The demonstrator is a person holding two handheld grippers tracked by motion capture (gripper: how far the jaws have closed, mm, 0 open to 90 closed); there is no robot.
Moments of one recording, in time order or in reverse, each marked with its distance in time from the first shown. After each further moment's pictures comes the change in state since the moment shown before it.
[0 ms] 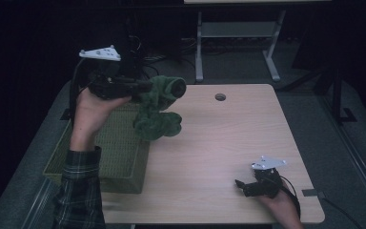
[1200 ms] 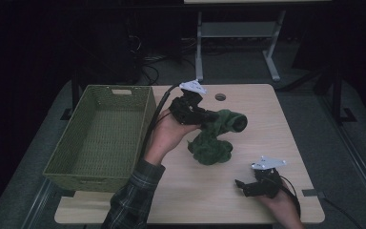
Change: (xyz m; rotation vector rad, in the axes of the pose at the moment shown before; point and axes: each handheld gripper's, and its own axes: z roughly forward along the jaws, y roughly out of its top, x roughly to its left) left arm -0.071 -0.018 0.162 0.135 -0.158 0.034; right arm 0.000 0.000 0.000 -0.002 -0.003 -0.004
